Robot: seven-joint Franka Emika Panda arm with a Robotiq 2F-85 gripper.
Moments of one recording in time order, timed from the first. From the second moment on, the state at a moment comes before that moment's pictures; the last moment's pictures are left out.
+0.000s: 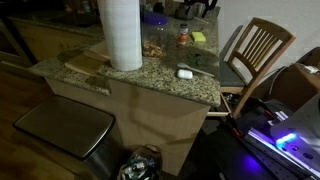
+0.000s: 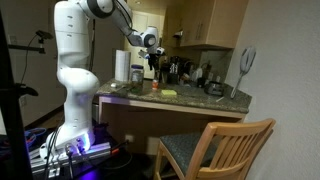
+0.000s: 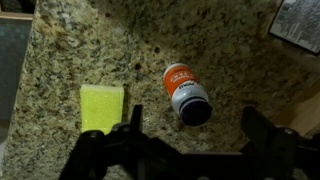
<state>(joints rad) 0.06 -0.05 0.12 -2.07 0.02 2.32 0.46</state>
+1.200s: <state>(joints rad) 0.08 0.03 0.12 -2.07 -0.11 2.43 0.58</state>
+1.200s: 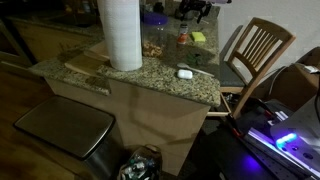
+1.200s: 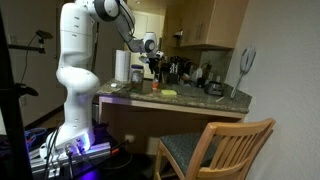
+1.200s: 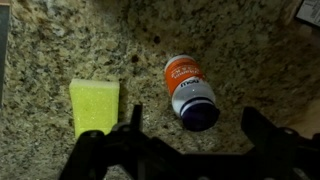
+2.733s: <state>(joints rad) 0.10 0.03 0.11 -2.06 -0.04 2.43 0.62</state>
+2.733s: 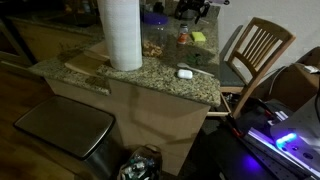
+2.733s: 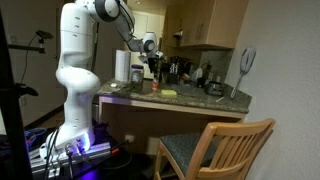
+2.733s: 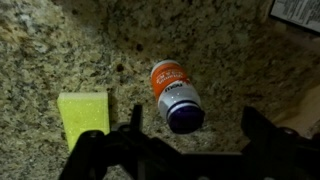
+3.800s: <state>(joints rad) 0.11 0.24 0.05 -1.71 -0.12 2.19 0.76</state>
